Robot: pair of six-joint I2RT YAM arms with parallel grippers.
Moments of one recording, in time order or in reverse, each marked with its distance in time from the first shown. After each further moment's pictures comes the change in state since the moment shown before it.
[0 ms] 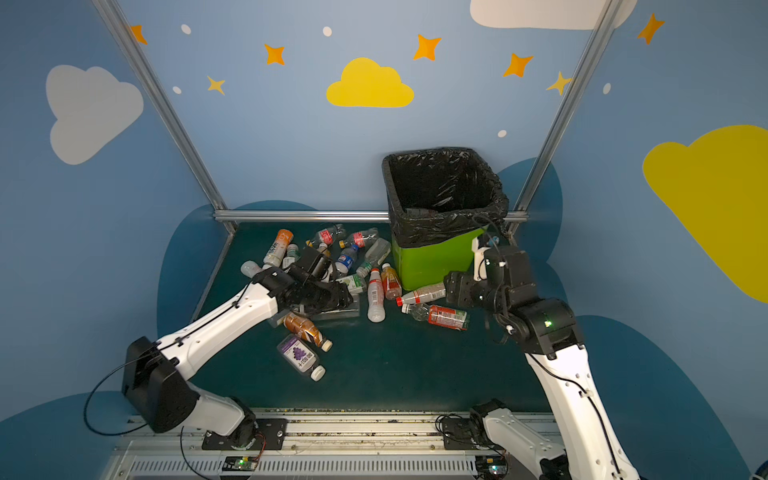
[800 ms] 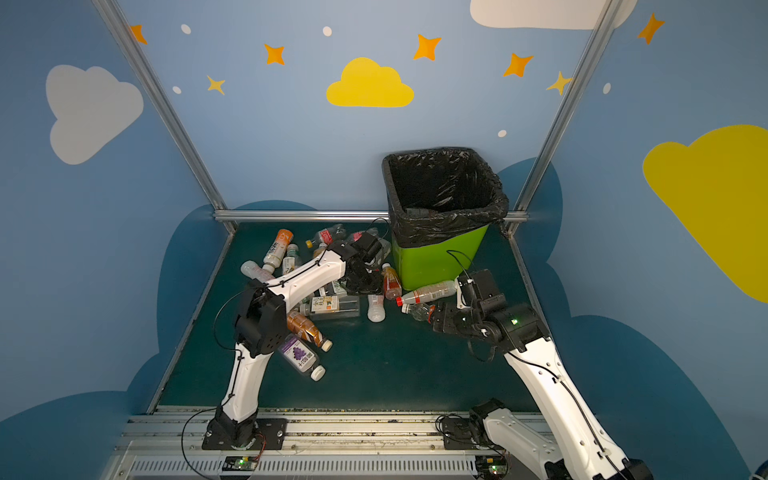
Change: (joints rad) left arm -0.027 0.641 0.597 -0.186 -0.013 0.163; right arm 0.058 -0.005 -0.203 -0.034 -0.111 0.179
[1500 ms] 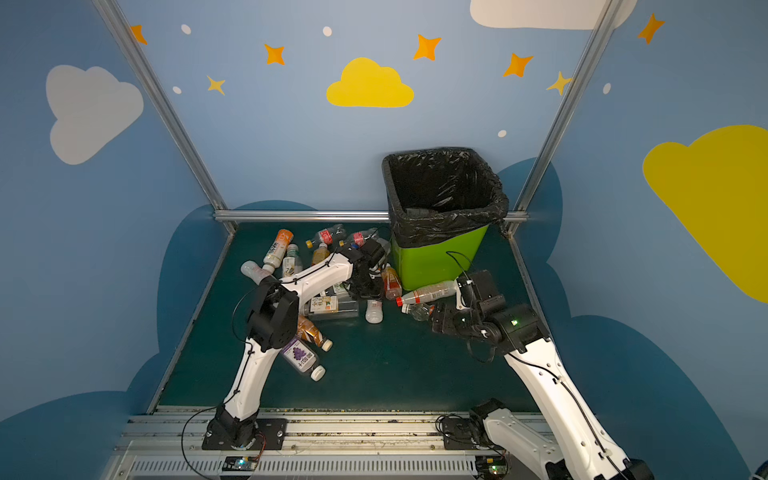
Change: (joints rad) left arm 0.005 0.098 0.019 0.013 0.044 0.018; right arm 0.010 -0.006 0.000 -0.011 -0.009 0.027
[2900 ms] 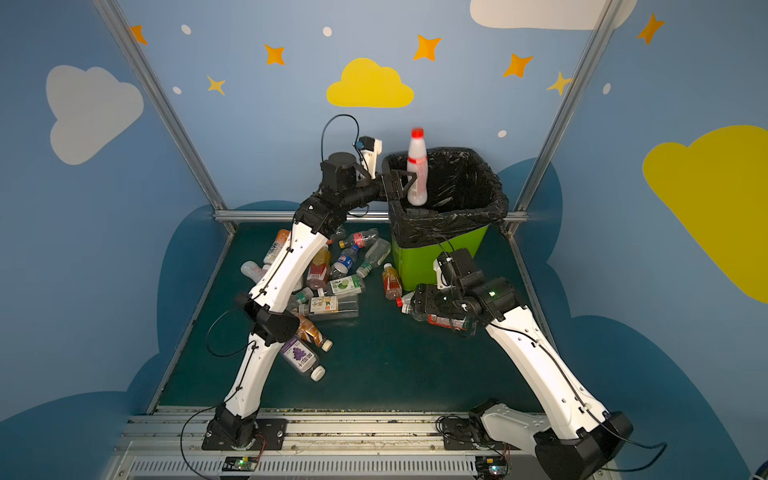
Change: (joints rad) left arm 0.063 0.019 0.800 0.410 0.101 0.084; right arm 0.061 0.192 0.151 0.082 -0.021 -0.021
